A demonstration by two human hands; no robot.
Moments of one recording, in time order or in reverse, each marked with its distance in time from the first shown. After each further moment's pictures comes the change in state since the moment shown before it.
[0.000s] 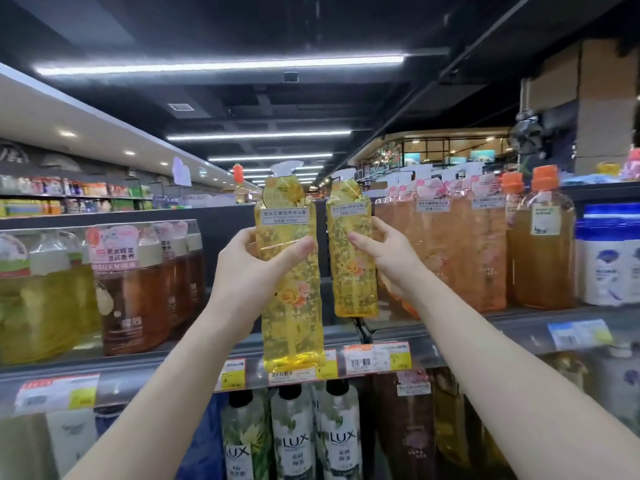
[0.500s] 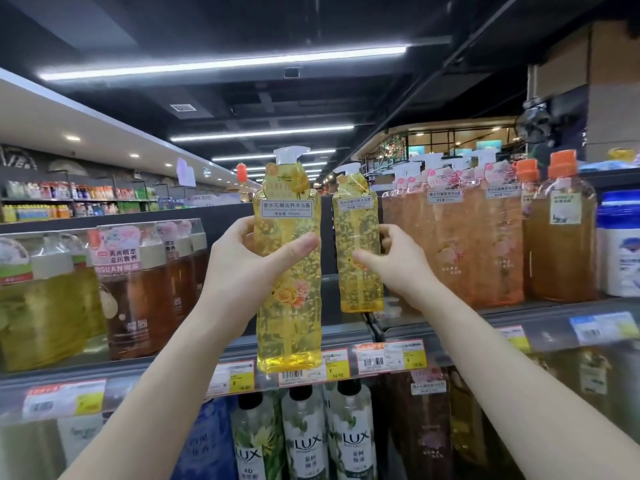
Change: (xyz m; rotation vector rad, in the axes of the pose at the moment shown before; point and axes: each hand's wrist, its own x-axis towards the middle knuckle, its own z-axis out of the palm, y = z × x) left_hand 0.000 0.006 -0.012 0.042 -0.031 0.081; right_hand -0.027 -0.004 0.010 -0.584 0.160 -0.032
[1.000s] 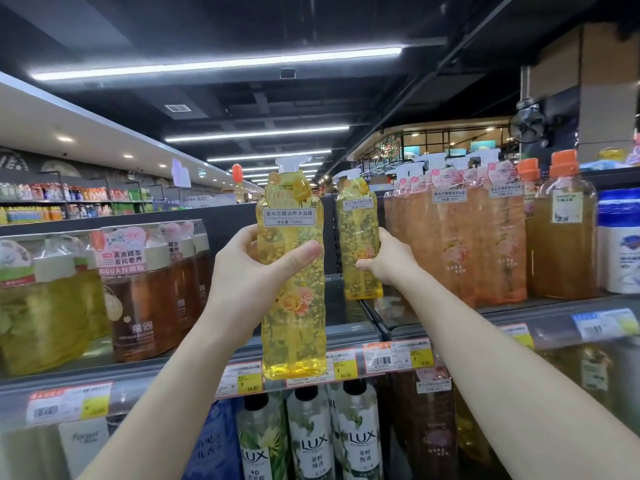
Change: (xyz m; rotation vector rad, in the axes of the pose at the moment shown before) left_hand -0.003 -0.011 -0.005 -0.049 -0.023 0.002; right_hand 0.030 -0.002 0.020 -0.197 -0.065 0.153
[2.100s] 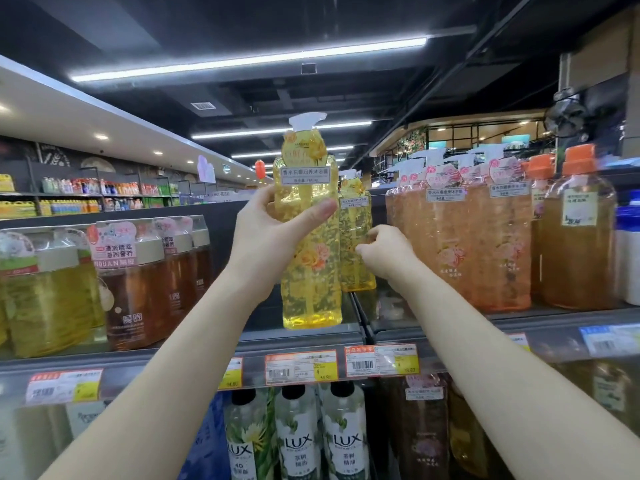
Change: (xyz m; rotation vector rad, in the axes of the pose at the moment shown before) left_hand 0.031 0.027 0.046 -0.030 0.024 0.080; right_hand 0.012 0.003 -0.010 0.091 0.004 -0.049
